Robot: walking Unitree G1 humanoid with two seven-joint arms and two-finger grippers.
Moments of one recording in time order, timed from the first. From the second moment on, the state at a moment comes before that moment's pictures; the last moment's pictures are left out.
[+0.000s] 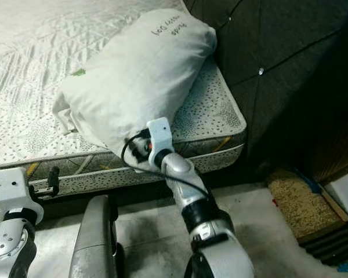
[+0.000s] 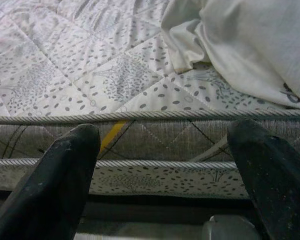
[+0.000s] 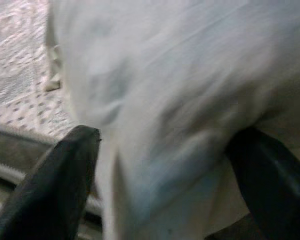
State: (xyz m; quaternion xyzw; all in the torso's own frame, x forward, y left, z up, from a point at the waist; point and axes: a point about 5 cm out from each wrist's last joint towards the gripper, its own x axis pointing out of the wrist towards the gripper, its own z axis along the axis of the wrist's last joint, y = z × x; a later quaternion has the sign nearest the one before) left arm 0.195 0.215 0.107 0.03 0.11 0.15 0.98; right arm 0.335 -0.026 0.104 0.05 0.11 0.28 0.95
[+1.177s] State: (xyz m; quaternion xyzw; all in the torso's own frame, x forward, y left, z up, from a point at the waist) left arm 0.221 0.207 0.114 0.01 0.08 0.15 0.98; right arm 0.395 -0.100 0.150 0.09 0.08 0.13 0.98
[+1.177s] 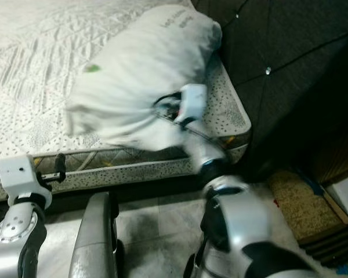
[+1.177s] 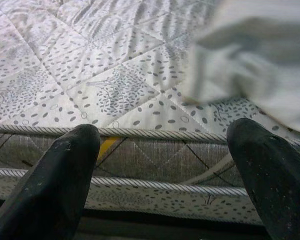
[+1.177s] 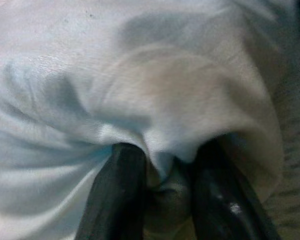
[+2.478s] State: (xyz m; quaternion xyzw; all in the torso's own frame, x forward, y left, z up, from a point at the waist) left arm 0.267 0.169 0.109 0.02 0.03 0.00 1.00; right arm 0.367 -0.259 0.141 0.02 0.04 -0.08 1.00
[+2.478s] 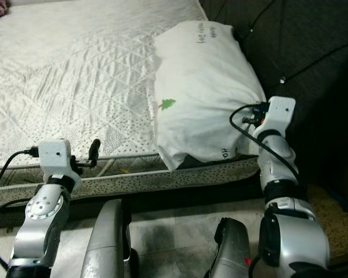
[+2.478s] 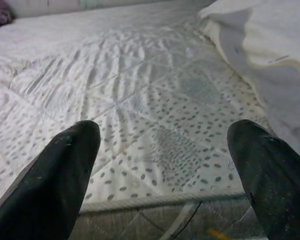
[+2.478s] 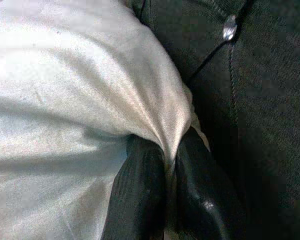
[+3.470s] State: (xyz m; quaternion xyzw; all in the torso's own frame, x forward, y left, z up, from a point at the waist) left arm 0.275 0.171 0.112 0.02 0.02 0.01 1.00; right arm 0.370 -0.296 0.166 -0.04 0.04 -0.12 0.99
